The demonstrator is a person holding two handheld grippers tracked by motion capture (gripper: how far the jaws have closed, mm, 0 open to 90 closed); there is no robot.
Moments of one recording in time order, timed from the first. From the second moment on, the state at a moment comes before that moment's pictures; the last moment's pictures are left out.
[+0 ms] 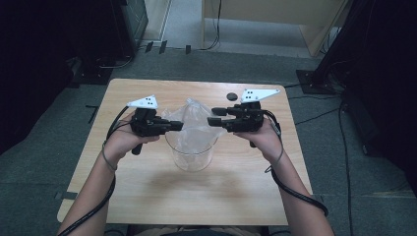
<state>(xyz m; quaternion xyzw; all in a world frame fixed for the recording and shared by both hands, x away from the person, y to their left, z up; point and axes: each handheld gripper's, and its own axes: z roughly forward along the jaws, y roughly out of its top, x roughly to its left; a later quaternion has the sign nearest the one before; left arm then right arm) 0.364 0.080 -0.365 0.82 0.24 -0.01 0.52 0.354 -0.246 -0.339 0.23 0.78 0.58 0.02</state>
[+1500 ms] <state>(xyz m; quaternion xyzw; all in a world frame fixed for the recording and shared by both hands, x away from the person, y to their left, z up) 0.319 0.116 -0.403 0.80 0.26 -0.04 0.54 0.317 -0.233 -0.391 0.20 0.86 0.46 -0.06</state>
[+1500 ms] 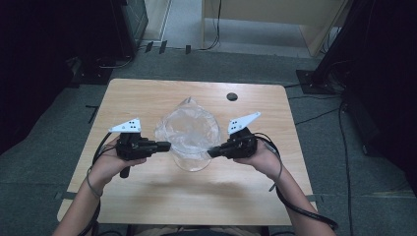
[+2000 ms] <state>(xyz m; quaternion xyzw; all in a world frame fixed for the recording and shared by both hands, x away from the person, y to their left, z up) 0.315 0.113 -0.415 0.82 0.26 -0.03 0.50 0.316 -0.217 -0.411 0.19 0.89 0.41 -0.06</state>
